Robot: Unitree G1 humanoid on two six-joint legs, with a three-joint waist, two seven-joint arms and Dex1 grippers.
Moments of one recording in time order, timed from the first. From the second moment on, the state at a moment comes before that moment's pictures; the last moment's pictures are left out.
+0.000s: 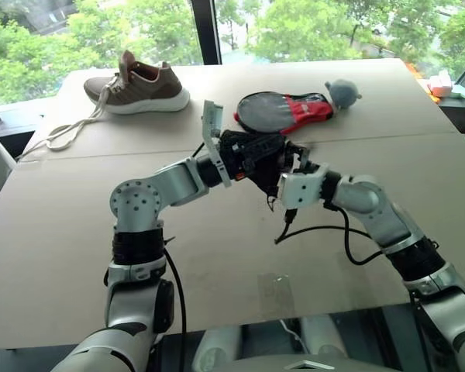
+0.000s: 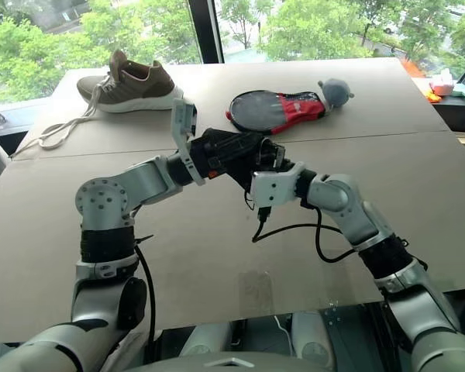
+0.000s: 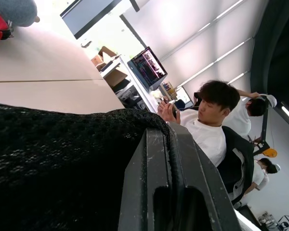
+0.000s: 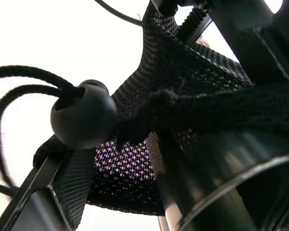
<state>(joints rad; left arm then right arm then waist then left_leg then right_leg) -0.67 0.30 0.19 -0.05 -1.40 1.12 -0.20 -0.59 -0.47 0.40 0.02 -0.26 -0.29 0.60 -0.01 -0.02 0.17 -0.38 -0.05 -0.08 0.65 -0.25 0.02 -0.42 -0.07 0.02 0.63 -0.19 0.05</state>
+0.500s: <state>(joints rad) -0.67 0.29 0.20 -0.06 -1.43 1.11 -0.18 -0.55 -0.46 0.37 0.00 -0.22 -0.23 0.68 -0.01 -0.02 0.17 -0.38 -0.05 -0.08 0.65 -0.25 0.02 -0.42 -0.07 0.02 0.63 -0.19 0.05</state>
